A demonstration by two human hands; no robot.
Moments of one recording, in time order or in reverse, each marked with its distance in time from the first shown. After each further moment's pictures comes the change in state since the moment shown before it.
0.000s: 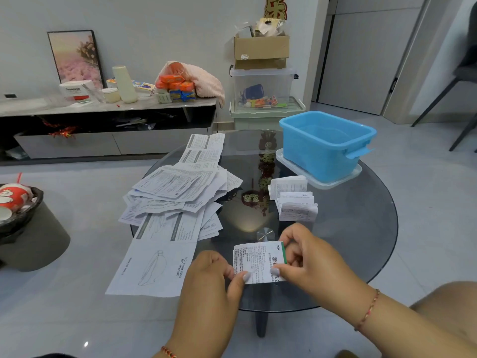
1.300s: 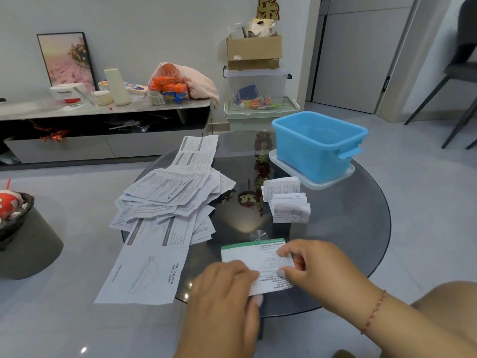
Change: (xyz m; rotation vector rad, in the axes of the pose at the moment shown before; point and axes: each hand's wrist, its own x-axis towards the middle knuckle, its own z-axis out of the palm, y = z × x) left_hand -0.011 0.001 0.013 0.113 0.151 0.513; right_hand -0.004 -0.001 -0.016 -0.262 -0.044 0.092
